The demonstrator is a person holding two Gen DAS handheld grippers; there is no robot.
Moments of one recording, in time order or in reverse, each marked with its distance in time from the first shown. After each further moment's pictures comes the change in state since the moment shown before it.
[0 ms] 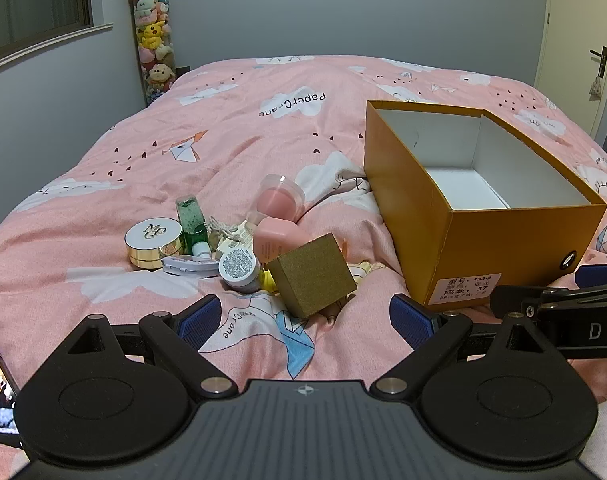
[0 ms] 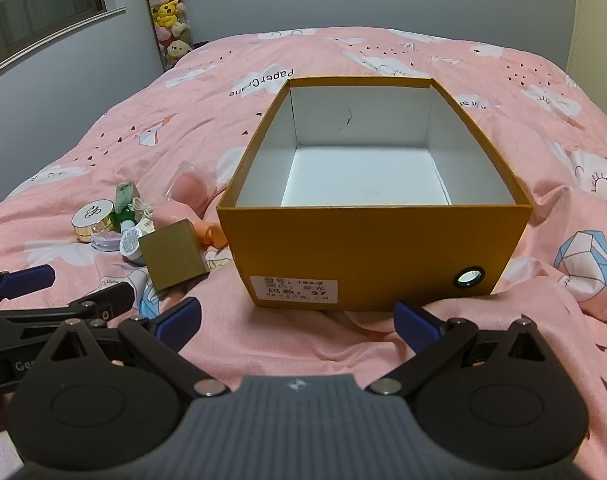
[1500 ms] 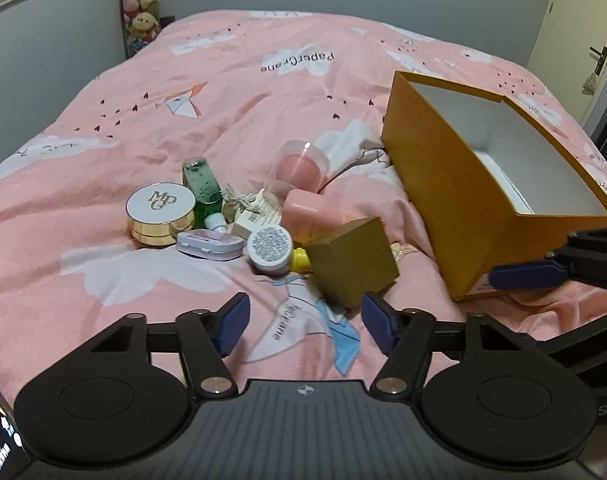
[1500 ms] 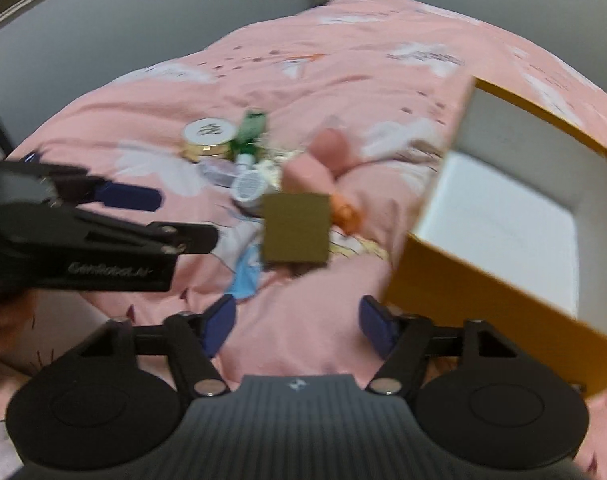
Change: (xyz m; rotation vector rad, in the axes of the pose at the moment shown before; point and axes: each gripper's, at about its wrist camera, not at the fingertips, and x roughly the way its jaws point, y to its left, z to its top) left arm 0.032 0.063 0.022 -0.041 0.172 -0.103; right arm 0.046 0.075 0.027 -0.419 0.164 0.278
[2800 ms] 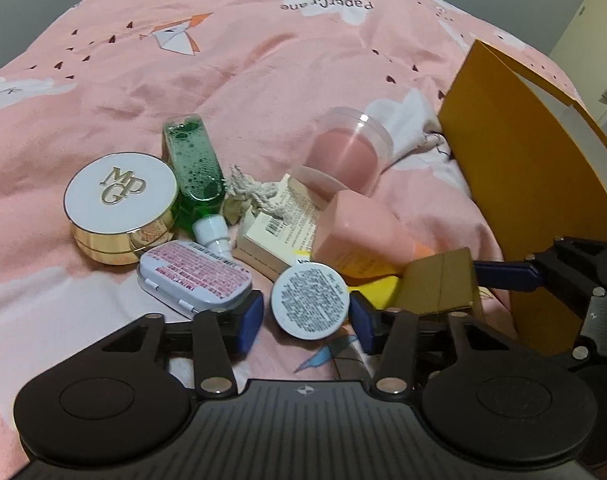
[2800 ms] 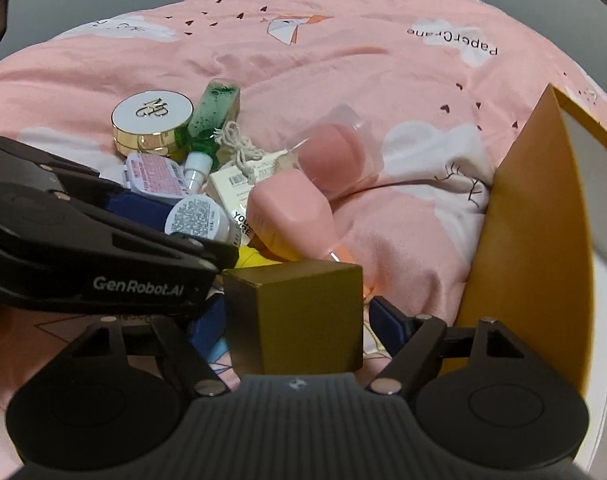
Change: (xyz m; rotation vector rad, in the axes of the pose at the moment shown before) left arm 0.112 0.046 0.040 -0.104 0.146 -0.066; right arm 0.127 -0.004 0.061 -0.042 0.105 -0.091
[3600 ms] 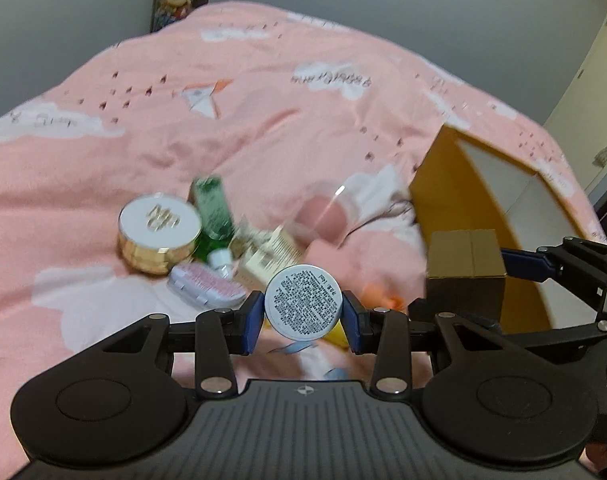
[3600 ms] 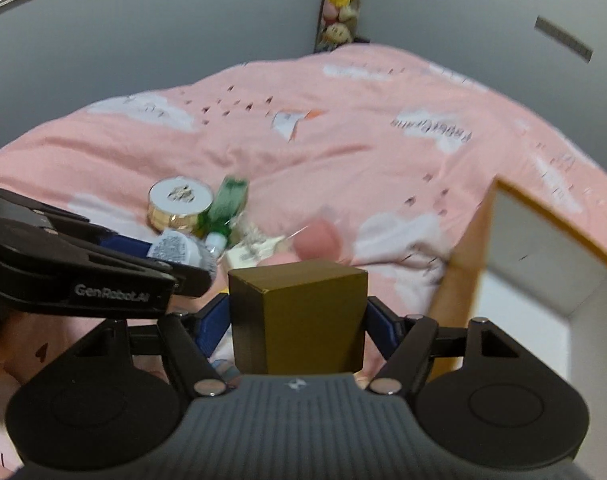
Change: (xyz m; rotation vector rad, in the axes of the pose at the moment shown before) left arm -0.080 -0.015 -0.009 -0.083 -0.188 -0.021; right arm -0.088 -0.004 -0.004 -0.044 -0.250 -0.035
